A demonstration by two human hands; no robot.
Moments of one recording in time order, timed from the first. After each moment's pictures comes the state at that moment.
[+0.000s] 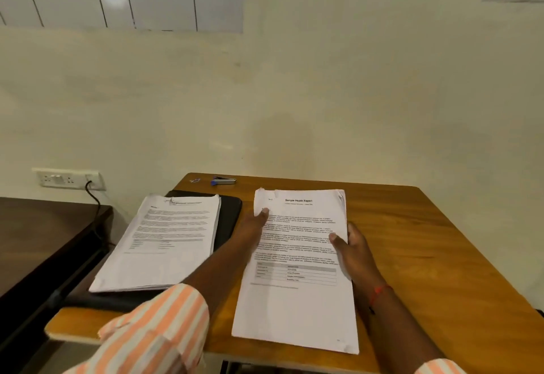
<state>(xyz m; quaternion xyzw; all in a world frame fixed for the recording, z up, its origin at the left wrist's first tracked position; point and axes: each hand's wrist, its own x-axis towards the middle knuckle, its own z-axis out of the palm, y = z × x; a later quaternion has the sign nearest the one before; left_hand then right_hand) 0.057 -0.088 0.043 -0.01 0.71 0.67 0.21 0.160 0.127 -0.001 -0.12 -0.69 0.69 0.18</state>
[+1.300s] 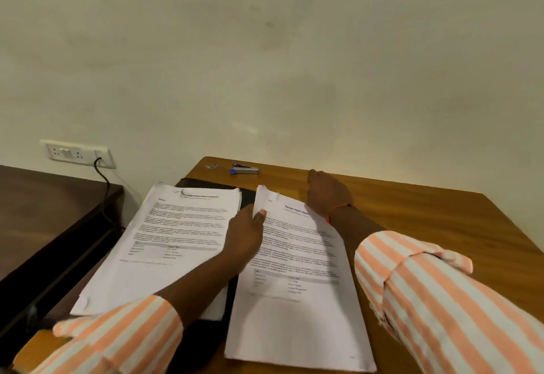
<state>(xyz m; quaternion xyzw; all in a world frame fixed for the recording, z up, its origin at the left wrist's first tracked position) -0.018 -0.123 0.005 0.03 0.83 0.56 0.03 -0.073 0.090 0.028 -0.04 -0.99 0.05 0.12</state>
